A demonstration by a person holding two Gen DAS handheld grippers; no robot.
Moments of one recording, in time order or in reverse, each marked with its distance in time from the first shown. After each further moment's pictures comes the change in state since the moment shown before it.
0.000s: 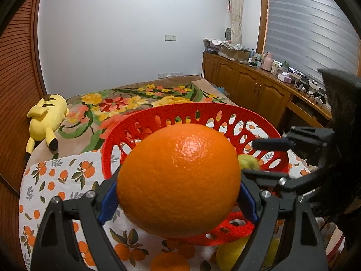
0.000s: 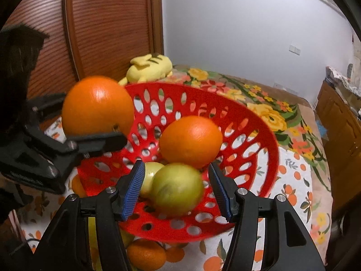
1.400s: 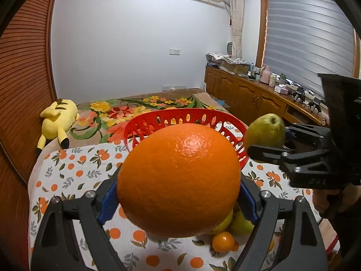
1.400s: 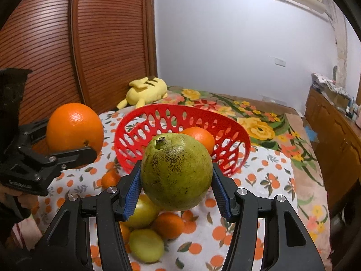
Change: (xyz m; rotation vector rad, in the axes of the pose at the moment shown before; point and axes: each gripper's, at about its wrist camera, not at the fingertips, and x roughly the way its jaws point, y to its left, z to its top) left arm -0.095 -0.017 -0.036 -0.022 -0.095 0.017; right arm -0.073 0.029 -0.020 0.022 -0.119 -0.050
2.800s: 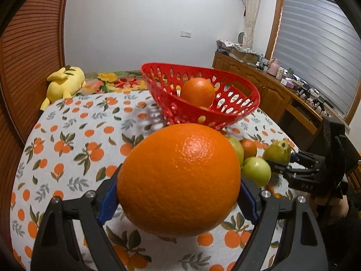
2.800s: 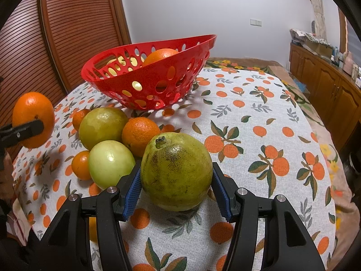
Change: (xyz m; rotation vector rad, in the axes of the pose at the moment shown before) left arm -0.013 0.012 -0.084 -0.108 0.095 0.010; right arm 0.005 -0.021 -0.127 0.212 0.128 -0.054
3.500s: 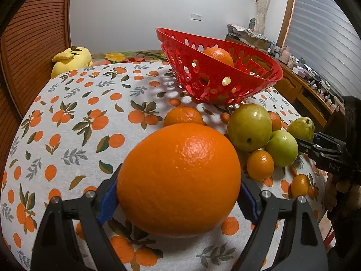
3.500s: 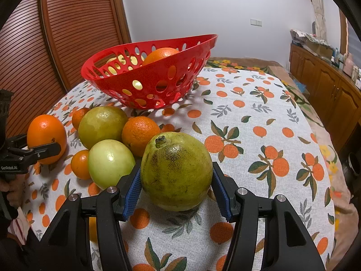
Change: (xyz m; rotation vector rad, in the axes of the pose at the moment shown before) left arm 0.032 0.018 -0.033 -0.044 0.117 0.050; right arm 0.000 0.001 0.001 -0.008 0.003 -0.010
